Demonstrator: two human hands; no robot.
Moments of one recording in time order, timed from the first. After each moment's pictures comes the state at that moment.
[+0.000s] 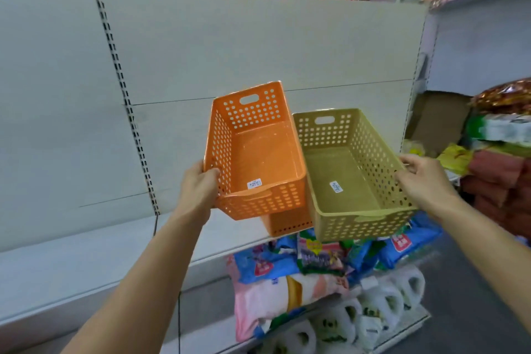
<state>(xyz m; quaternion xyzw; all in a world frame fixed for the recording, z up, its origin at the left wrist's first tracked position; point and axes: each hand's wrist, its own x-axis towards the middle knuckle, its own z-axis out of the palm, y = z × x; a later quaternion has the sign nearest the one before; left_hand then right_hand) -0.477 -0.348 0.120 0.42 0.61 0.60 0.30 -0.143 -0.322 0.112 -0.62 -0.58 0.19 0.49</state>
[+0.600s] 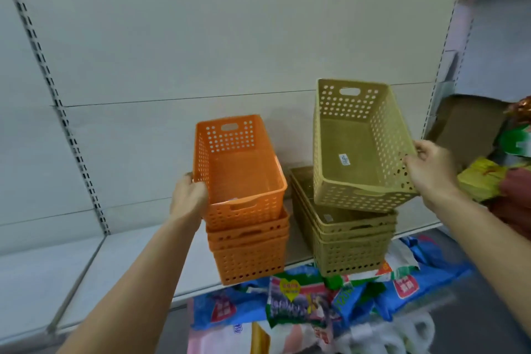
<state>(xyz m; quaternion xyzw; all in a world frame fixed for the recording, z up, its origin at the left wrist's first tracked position) -0.408 -0.167 0.087 0.34 0.70 0.57 0.27 -0.047 -0.104 0.118 -0.60 -0.53 0.20 0.57</state>
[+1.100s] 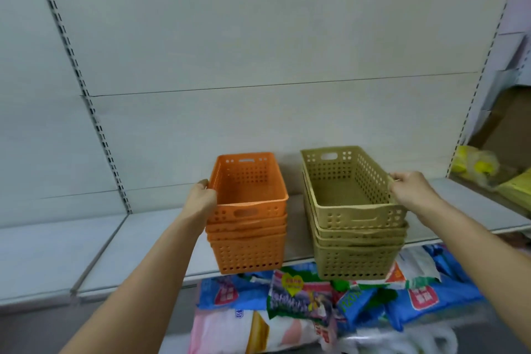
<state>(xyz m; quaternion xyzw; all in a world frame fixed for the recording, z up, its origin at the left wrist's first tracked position) -0.380 -0.168 0.070 0.36 0.75 0.48 0.27 -0.037 -0.043 0.072 -0.63 -0.63 0.29 0.36</state>
